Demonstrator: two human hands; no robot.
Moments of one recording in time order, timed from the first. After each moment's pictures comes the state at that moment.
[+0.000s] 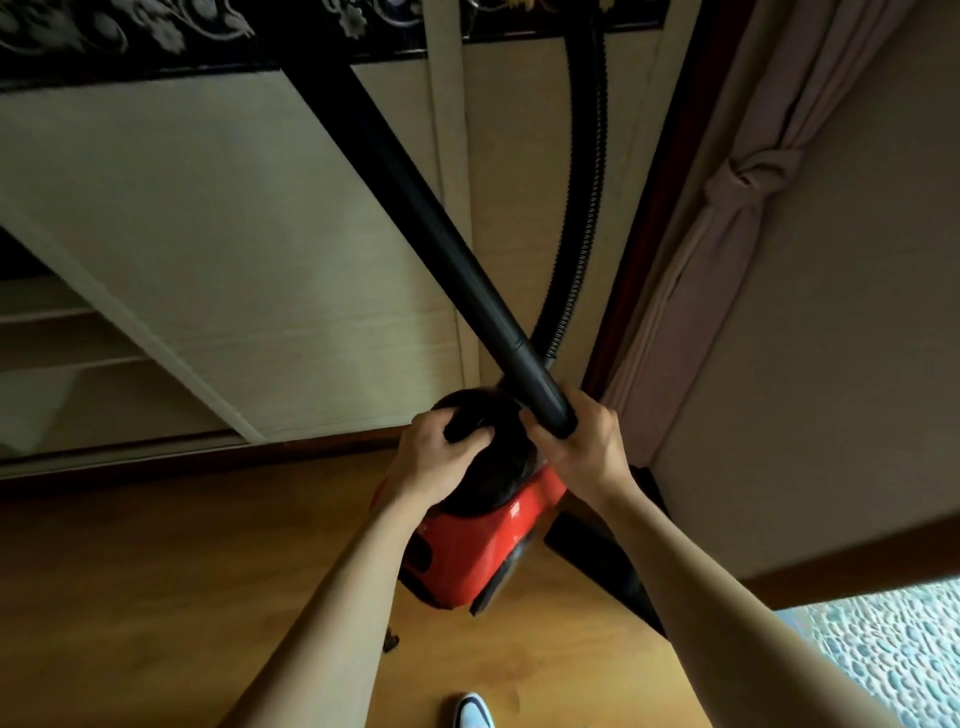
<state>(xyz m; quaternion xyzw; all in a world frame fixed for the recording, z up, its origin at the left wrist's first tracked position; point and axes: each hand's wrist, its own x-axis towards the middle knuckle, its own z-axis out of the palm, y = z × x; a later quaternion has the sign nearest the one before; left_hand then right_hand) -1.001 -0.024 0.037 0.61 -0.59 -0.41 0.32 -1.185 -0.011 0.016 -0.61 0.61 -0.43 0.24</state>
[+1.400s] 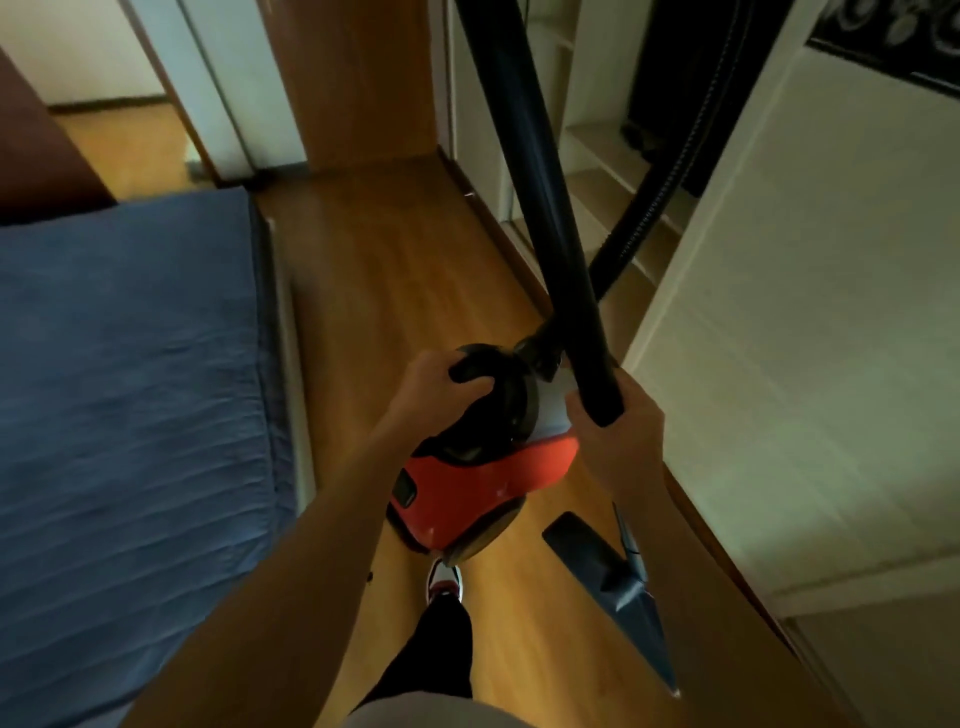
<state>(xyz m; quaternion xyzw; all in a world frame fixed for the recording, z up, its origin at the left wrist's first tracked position) -0.761 0.194 0.066 0.87 -0.19 -0.11 0.44 -0.876 0.016 0.047 -0.80 0.20 -0.26 0.51</state>
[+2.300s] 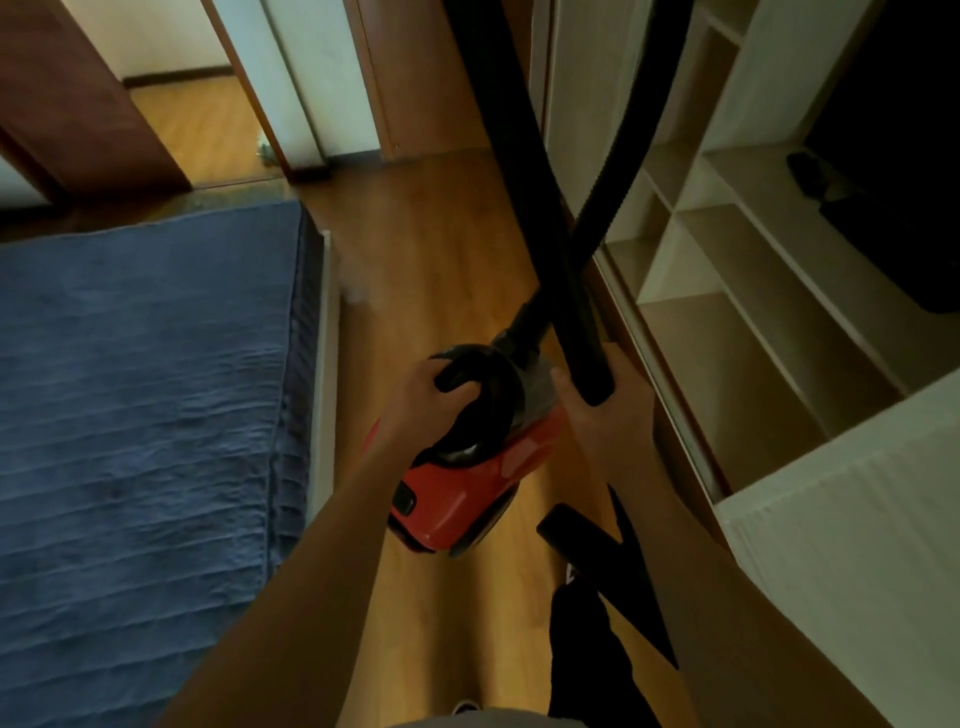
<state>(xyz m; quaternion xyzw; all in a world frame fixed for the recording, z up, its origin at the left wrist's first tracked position) -0.338 0.139 0.040 0.90 -0.05 -0.05 0.43 -0.392 -0.064 0.025 -0.83 0.07 -0.17 0.52</state>
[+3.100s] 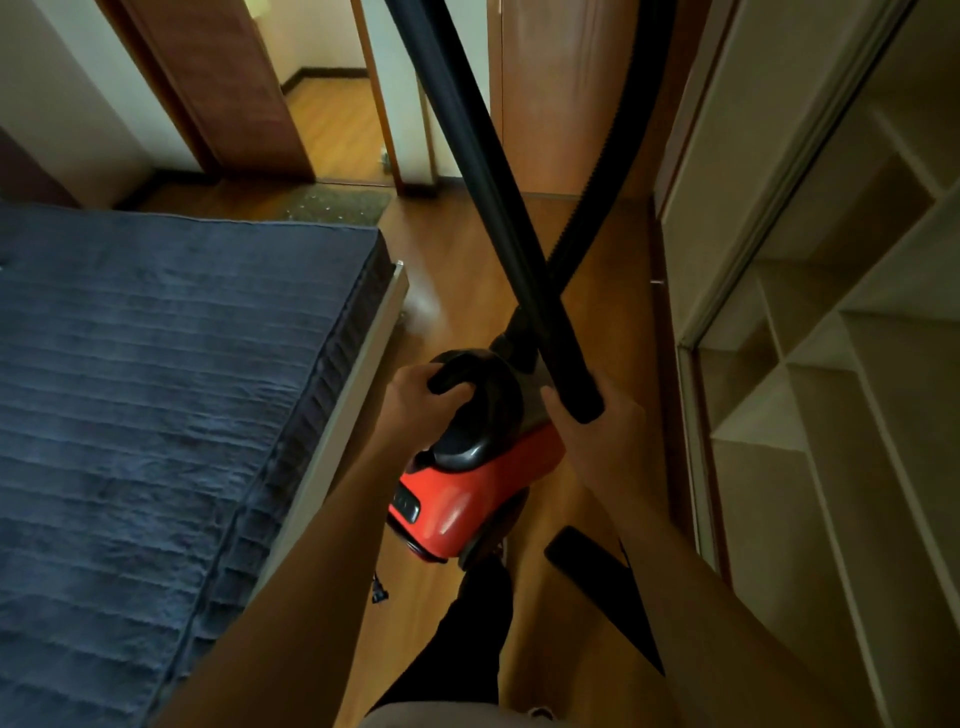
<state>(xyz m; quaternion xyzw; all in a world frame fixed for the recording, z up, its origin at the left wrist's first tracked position) -0.055 0.035 0.047 0.86 0.15 0.03 0.49 -0.052 -0.174 0.026 -0.82 -0.04 -0.07 0.56</state>
